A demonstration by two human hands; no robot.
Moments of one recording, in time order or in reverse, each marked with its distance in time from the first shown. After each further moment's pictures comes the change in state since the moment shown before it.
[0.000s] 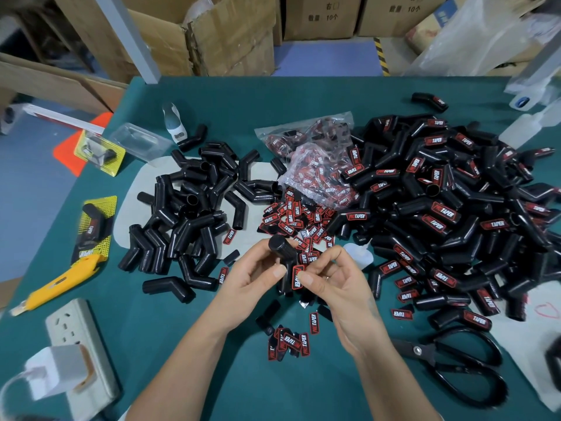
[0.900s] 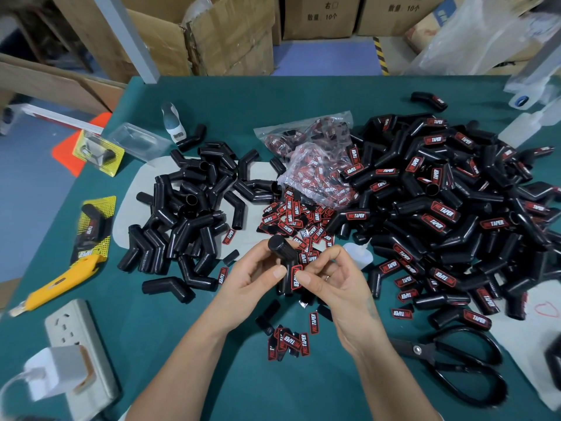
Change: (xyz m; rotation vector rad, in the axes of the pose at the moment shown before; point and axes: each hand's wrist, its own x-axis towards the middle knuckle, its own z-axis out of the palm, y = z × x) left_hand 0.000 0.001 0.001 -0.008 -0.025 -0.006; right_hand -0.001 0.000 0.001 -0.024 0.019 -0.002
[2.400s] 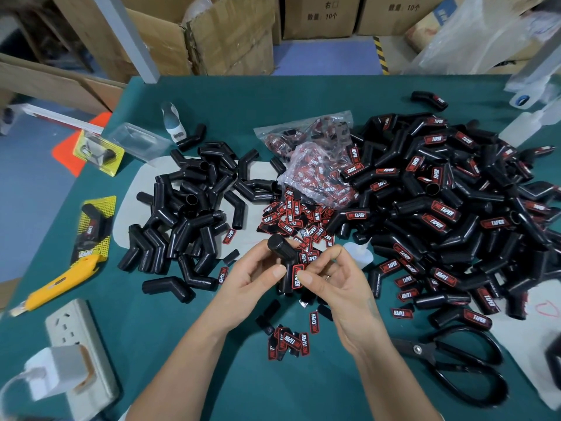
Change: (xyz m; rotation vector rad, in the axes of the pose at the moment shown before) left_hand 0.000 0.002 0.001 0.004 0.001 0.007; right_hand -0.001 -0.003 0.000 0.013 0.005 0.018
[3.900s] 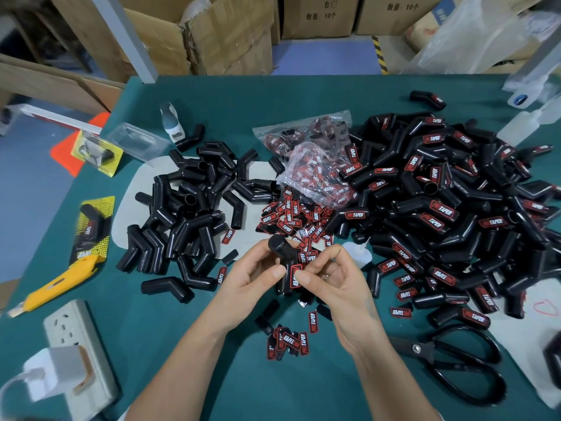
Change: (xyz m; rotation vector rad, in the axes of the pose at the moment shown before) left_hand -0.001 -0.005 -0.001 -0.002 0.000 -0.025; right_hand 0.001 0.004 -0.002 0.013 -0.003 -0.033
